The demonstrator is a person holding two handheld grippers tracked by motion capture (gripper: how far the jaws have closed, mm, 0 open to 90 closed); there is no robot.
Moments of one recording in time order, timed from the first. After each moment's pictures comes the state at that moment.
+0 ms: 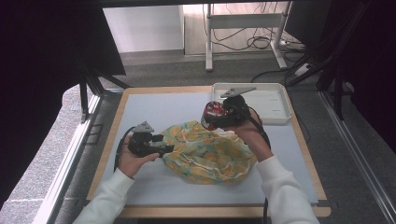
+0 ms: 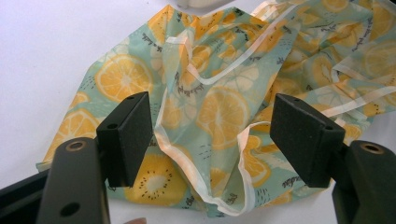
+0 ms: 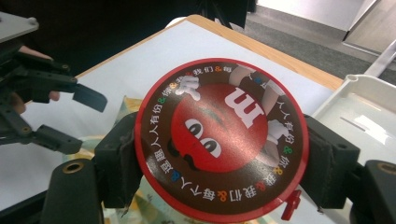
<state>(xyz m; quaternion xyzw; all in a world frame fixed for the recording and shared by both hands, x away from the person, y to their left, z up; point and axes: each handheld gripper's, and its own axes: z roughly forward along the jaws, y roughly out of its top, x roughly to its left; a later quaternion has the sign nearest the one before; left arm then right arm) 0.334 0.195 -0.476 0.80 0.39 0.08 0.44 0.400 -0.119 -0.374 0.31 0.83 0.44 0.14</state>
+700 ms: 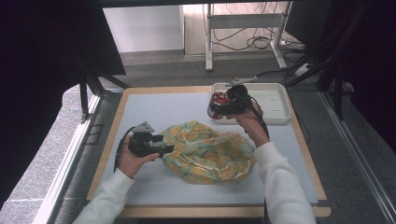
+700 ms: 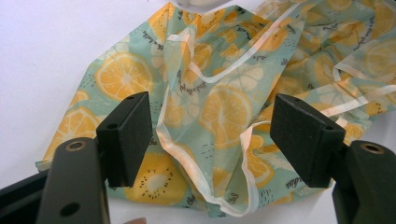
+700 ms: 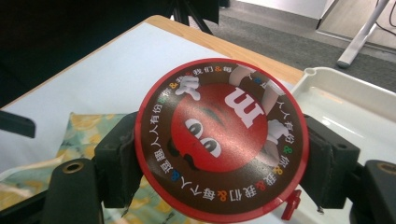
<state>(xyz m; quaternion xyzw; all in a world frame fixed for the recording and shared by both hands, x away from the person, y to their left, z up) 0.335 0.195 -0.477 0.81 0.39 0.08 0.44 0.453 -0.129 -0.388 0.36 0.81 0.43 0.15</state>
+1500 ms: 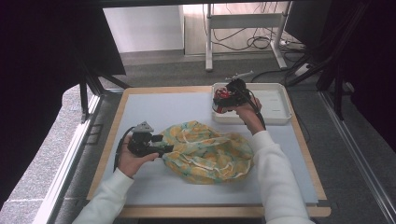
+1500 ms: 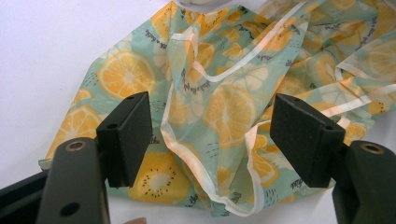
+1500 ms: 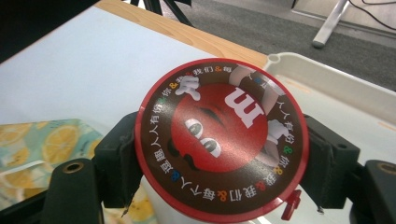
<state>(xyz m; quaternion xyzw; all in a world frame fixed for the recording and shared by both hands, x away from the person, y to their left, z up) 0.336 0.197 -0.479 0.81 0.39 0.08 0.43 0.506 -0.133 -0.413 0.40 0.82 0.38 0.17</state>
